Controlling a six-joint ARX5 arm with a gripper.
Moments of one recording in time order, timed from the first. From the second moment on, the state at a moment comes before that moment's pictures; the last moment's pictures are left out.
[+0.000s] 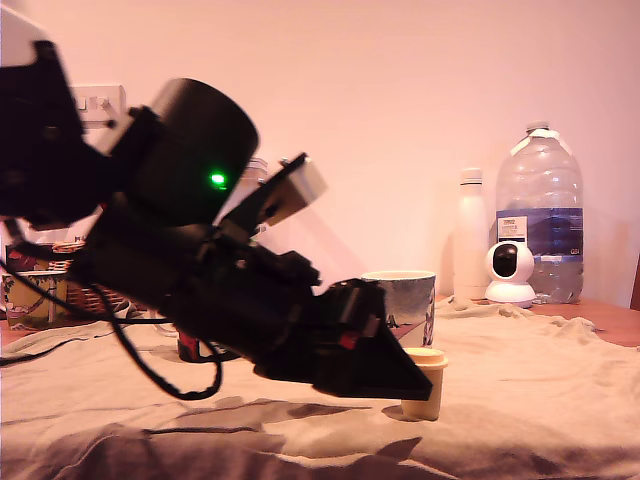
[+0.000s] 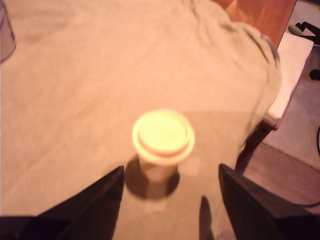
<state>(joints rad) -0.84 1.87 0.68 0.65 0.32 -0.03</state>
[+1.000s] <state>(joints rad) -0.84 1.95 0.78 0.60 0.31 -0.03</state>
